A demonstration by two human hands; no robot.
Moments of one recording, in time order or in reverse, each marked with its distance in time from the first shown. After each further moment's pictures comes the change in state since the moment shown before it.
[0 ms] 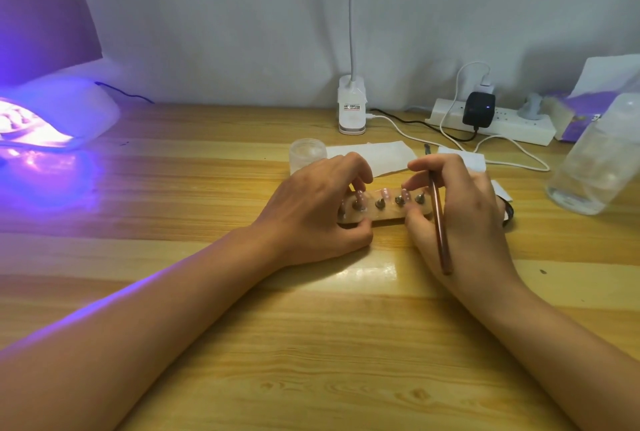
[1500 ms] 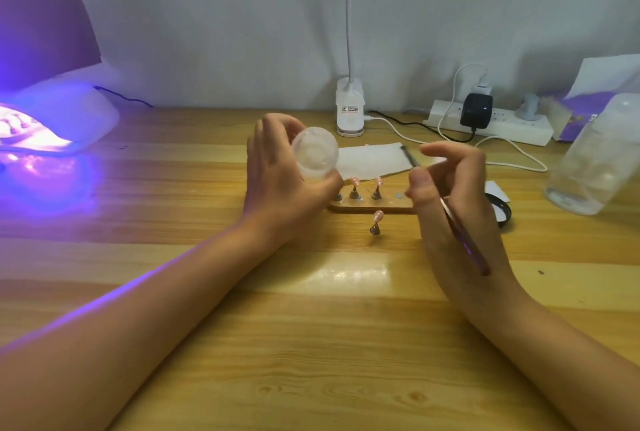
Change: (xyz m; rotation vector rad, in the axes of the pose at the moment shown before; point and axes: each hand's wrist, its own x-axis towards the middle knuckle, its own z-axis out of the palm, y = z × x) left_hand 0.009 -0.016 -0.004 -0.100 0.463 -0.349; right_hand -0.002 -0.009 0.000 0.398 0.049 -0.083
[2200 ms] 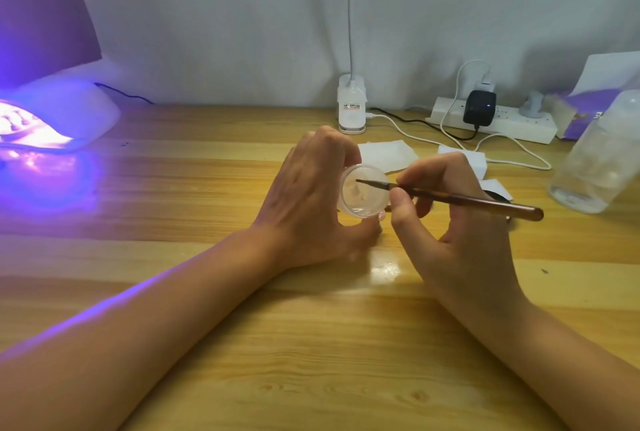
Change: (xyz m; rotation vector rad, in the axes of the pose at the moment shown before) left_hand -0.013 0.017 -0.004 0.055 -0.211 0.450; right_hand -0.004 -0.005 0.003 -0.048 0.021 -0.197
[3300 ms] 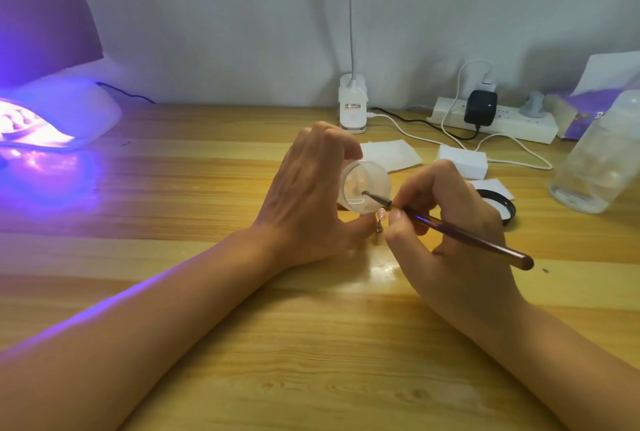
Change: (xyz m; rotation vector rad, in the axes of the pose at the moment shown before) left_hand 0.000 0.000 0.001 0.017 0.027 -0.020; right_hand -0.005 -0.004 -0.001 -0.072 -0.051 -0.063
